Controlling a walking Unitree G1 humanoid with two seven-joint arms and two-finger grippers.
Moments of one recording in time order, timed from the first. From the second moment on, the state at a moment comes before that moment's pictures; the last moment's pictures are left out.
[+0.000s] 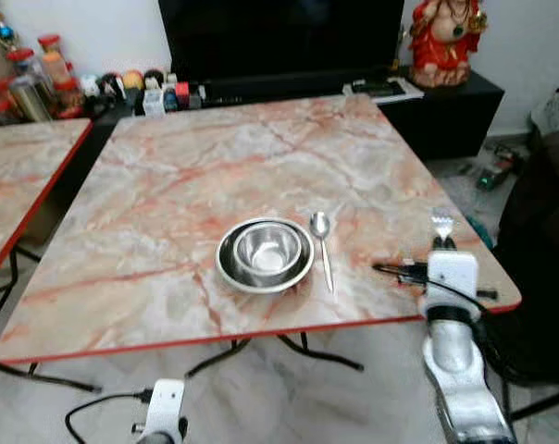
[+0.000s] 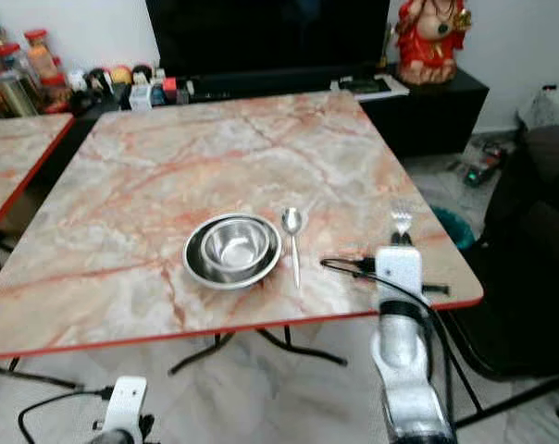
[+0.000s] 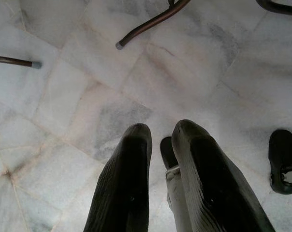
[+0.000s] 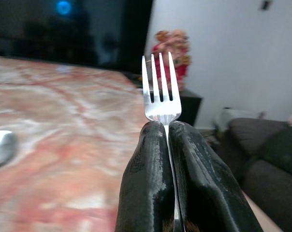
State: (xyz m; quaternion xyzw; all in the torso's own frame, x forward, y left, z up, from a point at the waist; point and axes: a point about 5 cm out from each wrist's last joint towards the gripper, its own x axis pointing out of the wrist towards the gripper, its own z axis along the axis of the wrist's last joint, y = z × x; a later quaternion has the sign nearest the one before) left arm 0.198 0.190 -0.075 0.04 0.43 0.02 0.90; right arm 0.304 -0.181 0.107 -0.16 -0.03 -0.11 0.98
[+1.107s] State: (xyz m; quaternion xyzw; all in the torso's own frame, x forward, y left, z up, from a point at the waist) left arm 0.199 0.194 -0.074 0.02 0.43 0.04 0.90; right arm 0.342 -0.138 0.098 -0.07 0.03 -0.03 1.00
